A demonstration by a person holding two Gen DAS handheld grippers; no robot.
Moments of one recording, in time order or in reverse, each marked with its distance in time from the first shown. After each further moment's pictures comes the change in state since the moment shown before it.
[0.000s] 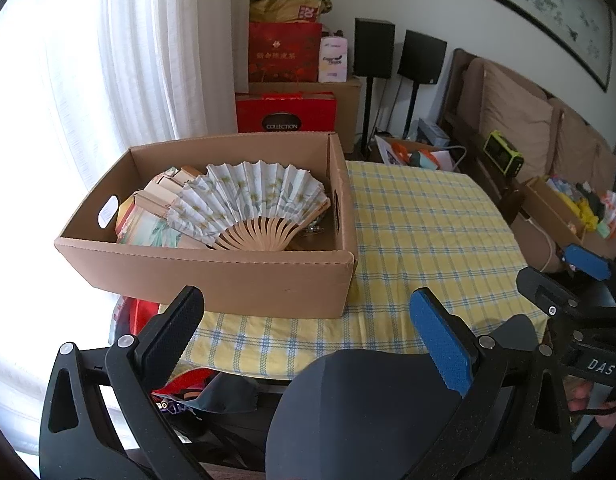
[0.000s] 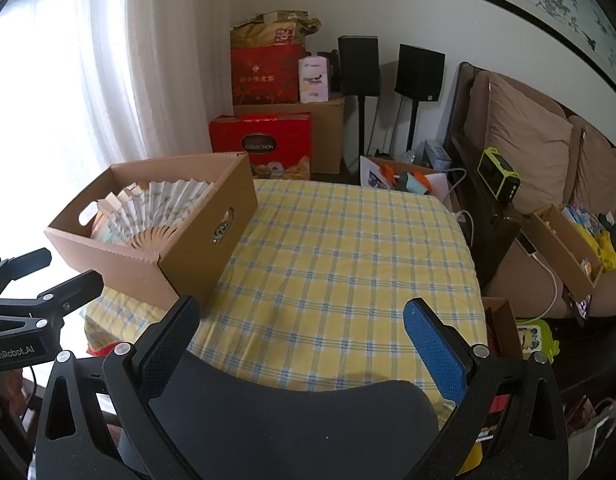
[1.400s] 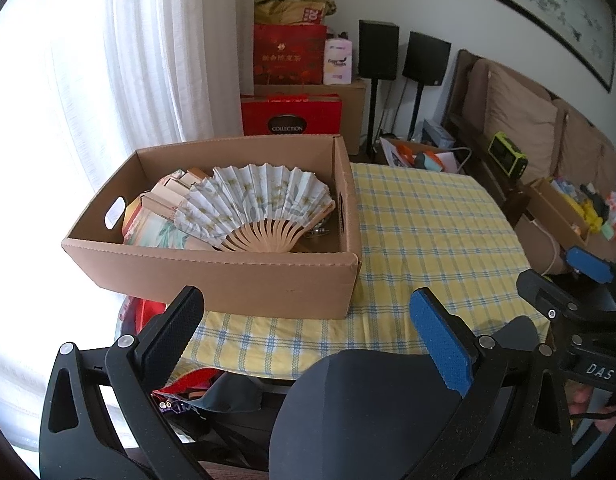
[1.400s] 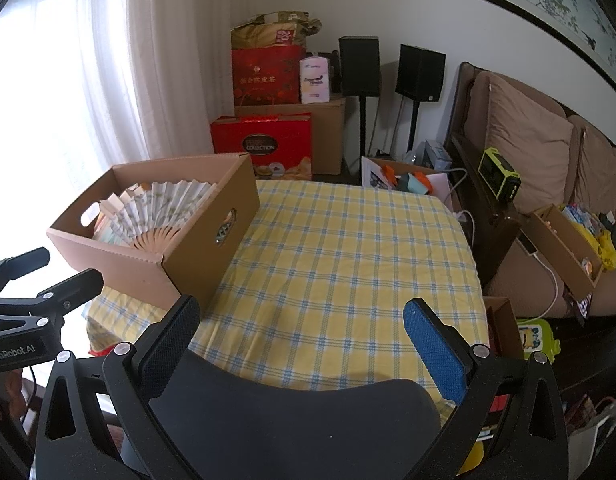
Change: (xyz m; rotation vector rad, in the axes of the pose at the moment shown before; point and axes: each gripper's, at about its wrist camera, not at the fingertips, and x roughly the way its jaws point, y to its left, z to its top) left arm -0.005 0.002 0.000 -0.003 -0.006 0.023; right arm -0.001 0.002 0.000 0.003 0.001 0.001
